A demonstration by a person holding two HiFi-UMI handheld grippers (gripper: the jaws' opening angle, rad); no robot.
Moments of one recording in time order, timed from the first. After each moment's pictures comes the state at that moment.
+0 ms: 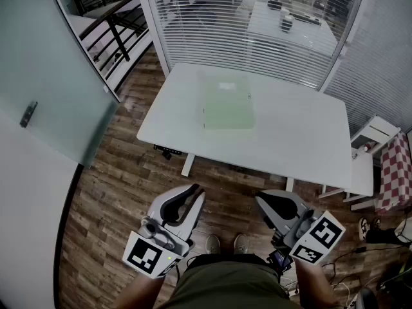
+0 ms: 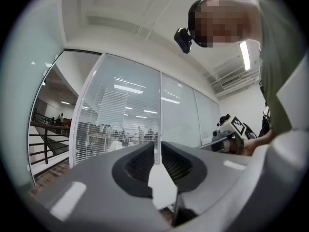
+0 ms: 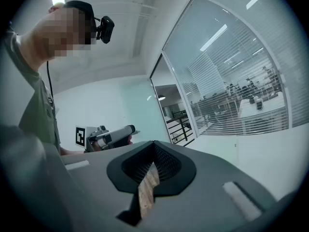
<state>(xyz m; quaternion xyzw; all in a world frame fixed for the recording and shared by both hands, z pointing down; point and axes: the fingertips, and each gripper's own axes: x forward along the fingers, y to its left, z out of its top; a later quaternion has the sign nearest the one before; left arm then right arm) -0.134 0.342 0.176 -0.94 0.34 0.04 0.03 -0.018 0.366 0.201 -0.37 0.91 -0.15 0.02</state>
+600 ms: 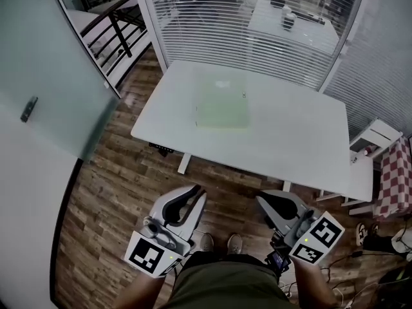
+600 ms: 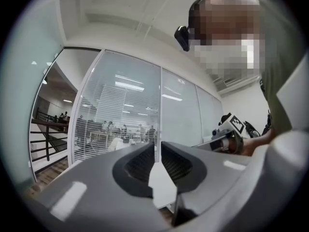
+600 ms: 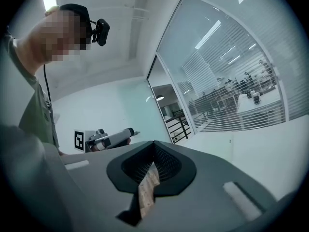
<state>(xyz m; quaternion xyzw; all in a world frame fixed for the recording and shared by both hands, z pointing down) -0.078 0.340 0.194 -0.94 0.35 0.03 0.02 0.039 0.359 0.214 -0.37 0.91 -0.18 0.04</state>
